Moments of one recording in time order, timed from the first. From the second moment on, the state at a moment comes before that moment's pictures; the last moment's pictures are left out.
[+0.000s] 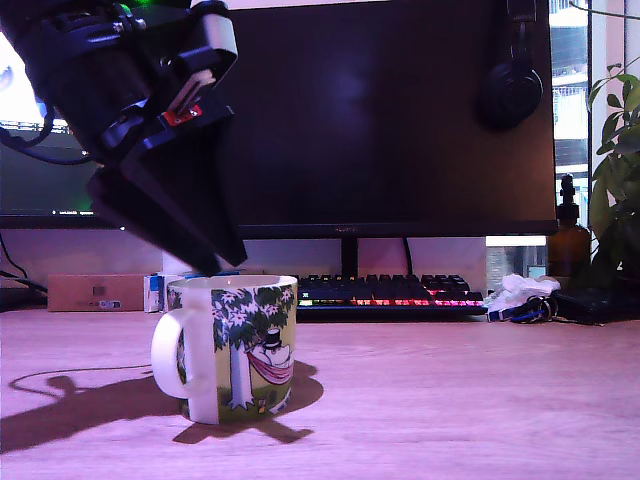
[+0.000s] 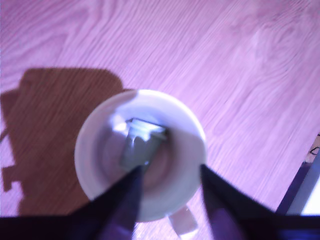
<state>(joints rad) -0.66 1.41 0.96 -0.60 0.31 0.09</state>
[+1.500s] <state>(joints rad) -0.29 0.97 0.59 -0.44 0.44 -0.12</state>
